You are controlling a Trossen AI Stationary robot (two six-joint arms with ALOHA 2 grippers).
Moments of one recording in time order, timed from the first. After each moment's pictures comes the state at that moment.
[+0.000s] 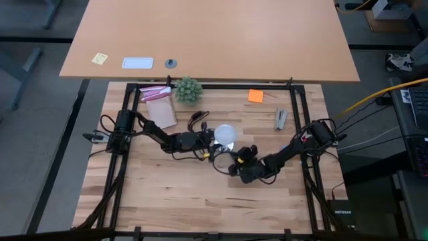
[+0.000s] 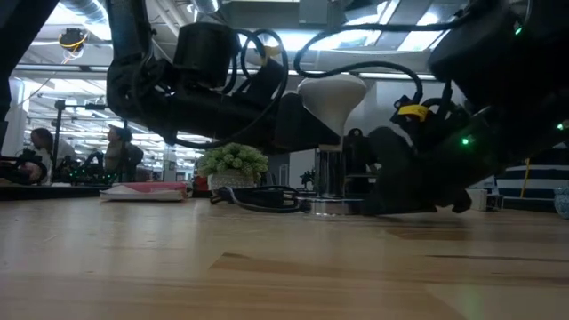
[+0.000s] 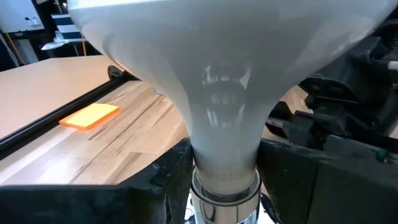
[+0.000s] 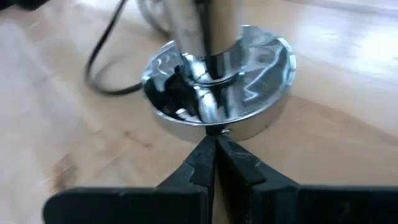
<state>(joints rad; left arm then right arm) -0.04 2.05 0.75 1.18 -0.30 0.05 0.41 1.94 0.65 0.41 0.88 1.00</state>
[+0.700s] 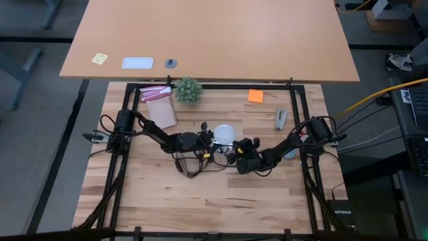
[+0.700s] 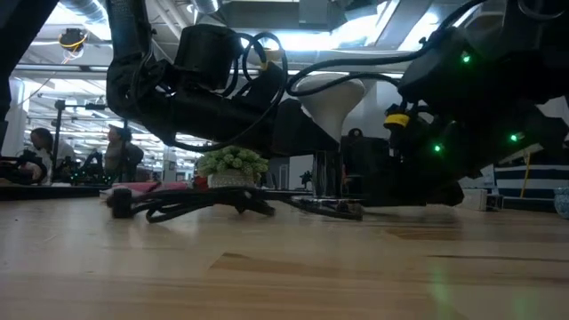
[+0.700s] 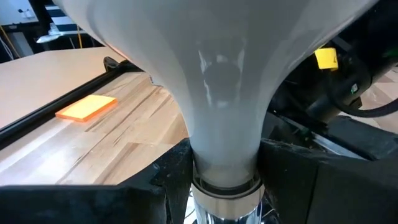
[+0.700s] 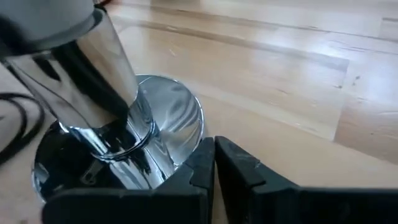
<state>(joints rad) -0.04 2.05 0.75 1.14 -0.30 0.05 0.30 1.93 0.65 0.36 0.97 1.02</state>
